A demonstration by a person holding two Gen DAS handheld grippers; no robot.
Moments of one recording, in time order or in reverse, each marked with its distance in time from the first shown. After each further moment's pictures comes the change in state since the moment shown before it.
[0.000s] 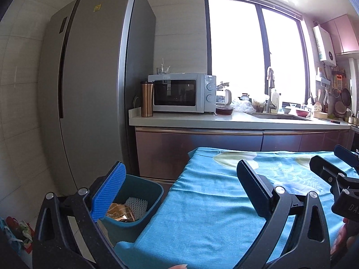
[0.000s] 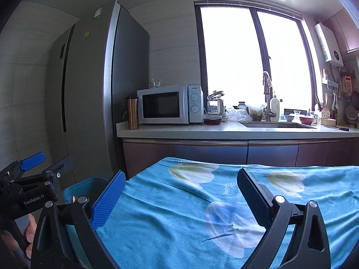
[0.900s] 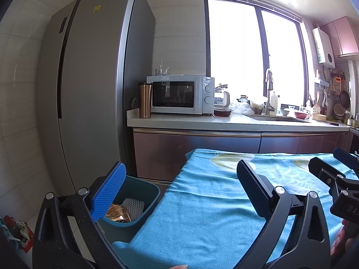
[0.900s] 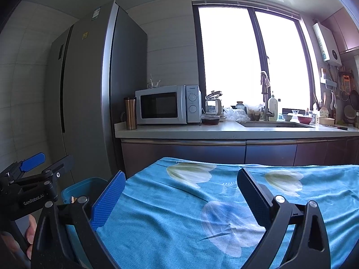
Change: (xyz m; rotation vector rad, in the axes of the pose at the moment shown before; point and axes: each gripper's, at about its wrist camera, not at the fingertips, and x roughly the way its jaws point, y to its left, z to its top) left arm 0.003 -0.003 -0.002 -0.003 -0.012 -0.008; right arm -0.003 -0.002 0.000 0.006 0.001 -0.012
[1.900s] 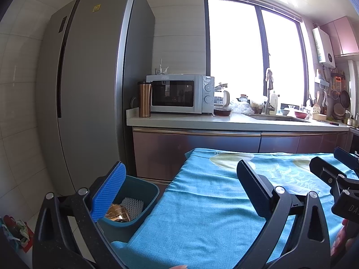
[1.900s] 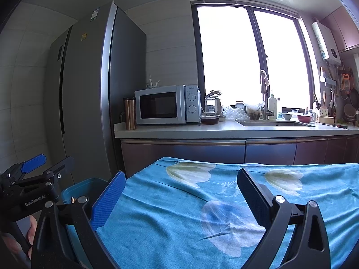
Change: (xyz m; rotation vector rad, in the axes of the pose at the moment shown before) left arm 0.001 -0.003 0.000 -0.002 0.003 -0.001; right arm 0.001 -0.001 0.002 0.006 0.004 0.000
